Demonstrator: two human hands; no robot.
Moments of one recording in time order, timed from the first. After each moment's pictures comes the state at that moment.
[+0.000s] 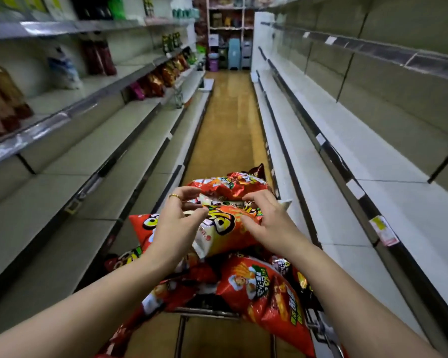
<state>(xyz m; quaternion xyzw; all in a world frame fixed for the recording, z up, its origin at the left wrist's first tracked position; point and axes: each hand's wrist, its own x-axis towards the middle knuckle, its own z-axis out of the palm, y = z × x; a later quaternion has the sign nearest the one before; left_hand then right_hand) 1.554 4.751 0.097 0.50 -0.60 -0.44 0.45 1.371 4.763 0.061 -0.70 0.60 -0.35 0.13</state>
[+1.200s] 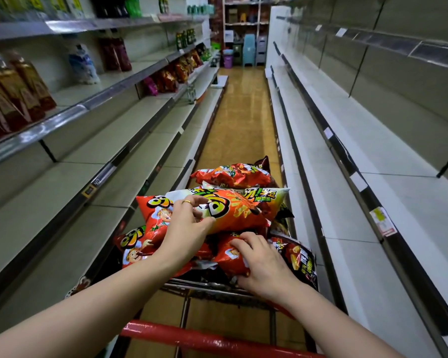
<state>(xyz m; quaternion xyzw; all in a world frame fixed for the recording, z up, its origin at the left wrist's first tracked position) 1.542 4.790 0.071 0.58 -0.64 -0.36 0.35 1.379 4.836 -0.009 -0.79 0.60 -0.12 0.11</state>
